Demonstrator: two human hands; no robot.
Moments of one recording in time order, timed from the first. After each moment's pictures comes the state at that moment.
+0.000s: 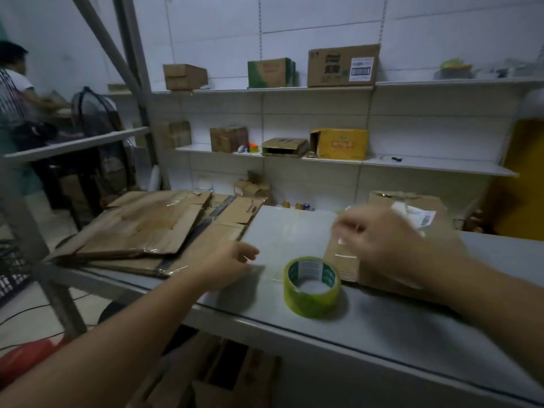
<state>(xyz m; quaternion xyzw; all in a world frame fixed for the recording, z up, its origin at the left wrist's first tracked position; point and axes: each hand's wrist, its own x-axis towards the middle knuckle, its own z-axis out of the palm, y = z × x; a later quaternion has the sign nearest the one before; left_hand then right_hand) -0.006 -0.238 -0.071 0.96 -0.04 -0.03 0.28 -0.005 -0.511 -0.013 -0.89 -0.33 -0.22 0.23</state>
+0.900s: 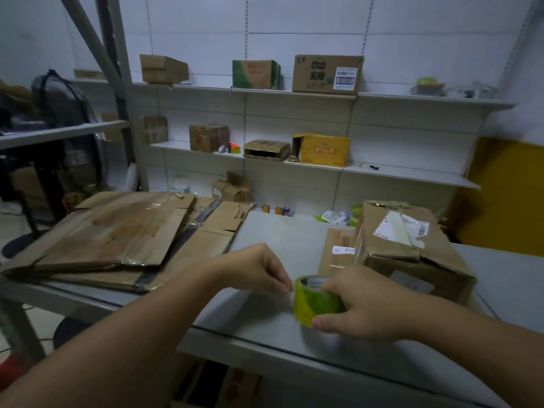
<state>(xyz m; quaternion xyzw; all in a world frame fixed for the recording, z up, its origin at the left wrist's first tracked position) 0.027 -0.263 -0.055 0.89 -0.27 -0.16 0.34 -0.039 -0.475 -0.020 -0.94 -0.34 0.03 0.04</state>
